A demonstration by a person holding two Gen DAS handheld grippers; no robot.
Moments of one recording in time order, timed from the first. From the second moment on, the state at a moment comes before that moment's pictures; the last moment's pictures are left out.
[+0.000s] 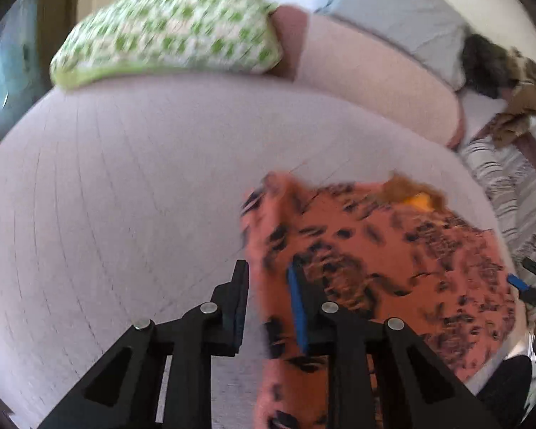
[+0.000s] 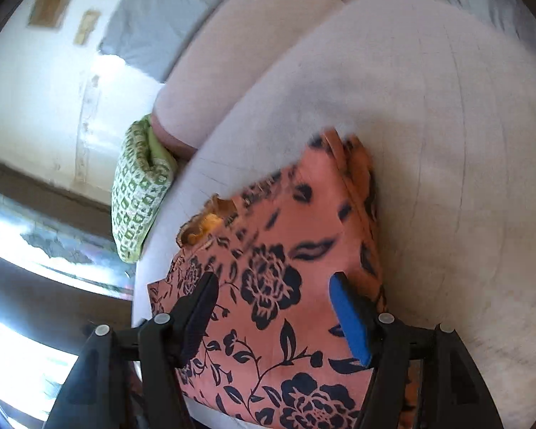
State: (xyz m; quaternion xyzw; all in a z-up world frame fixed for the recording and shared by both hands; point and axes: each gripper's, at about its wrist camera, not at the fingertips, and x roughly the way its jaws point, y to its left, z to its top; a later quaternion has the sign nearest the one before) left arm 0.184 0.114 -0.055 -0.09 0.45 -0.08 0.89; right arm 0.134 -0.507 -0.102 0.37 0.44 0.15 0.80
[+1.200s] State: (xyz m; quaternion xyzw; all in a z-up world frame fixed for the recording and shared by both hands) left arm 0.106 0.035 -0.063 -0.09 0.44 -0.13 0.88; right arm 0.032 -0.508 -0.149 0.54 0.43 0.03 0.72
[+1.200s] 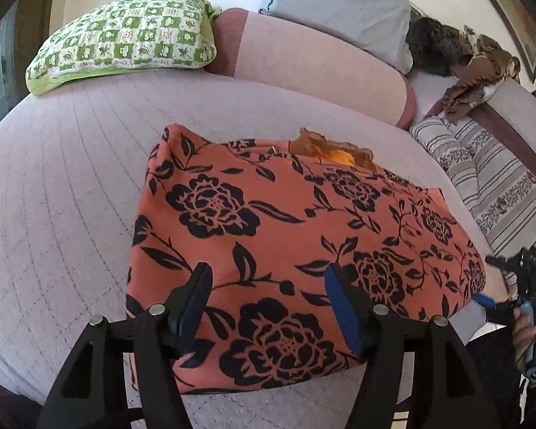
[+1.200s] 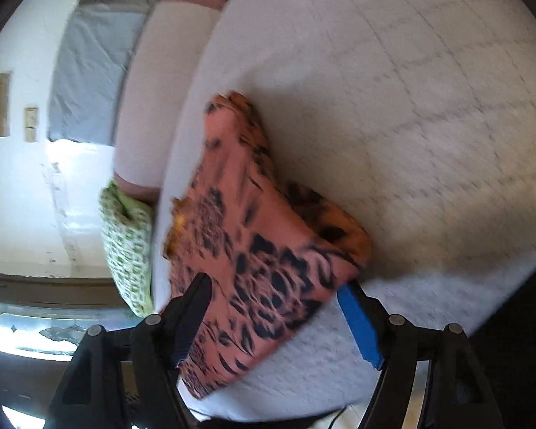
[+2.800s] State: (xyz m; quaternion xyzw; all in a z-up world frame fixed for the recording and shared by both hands) left arm 0.117 0.052 -0.070 -0.09 0.44 -0.10 0.89; right arm 0.117 -0.429 -0.020 0.16 0.40 0.07 0.90
